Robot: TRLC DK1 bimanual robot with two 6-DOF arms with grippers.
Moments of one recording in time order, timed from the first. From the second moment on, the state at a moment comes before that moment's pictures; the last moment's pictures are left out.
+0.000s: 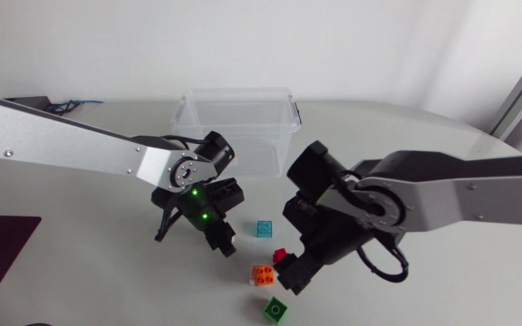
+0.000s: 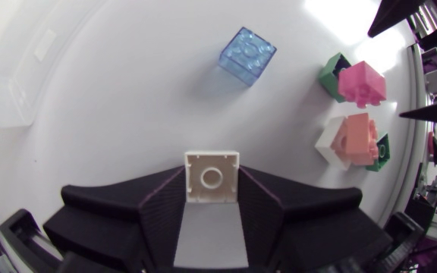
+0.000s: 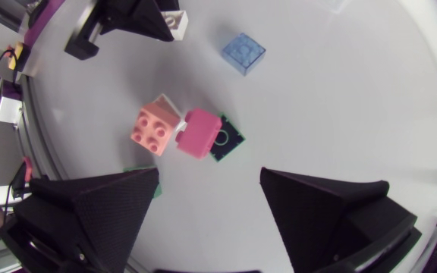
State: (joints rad) left arm -0.57 1.92 1.11 -0.56 0.14 0.40; right arm 0.74 1.58 0.88 -0.61 -0.10 0.04
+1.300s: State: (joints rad) left arm -0.46 1.67 1.18 -0.56 0.27 0.38; right arm 0.76 1.76 1.03 -0.61 -0.05 0.10
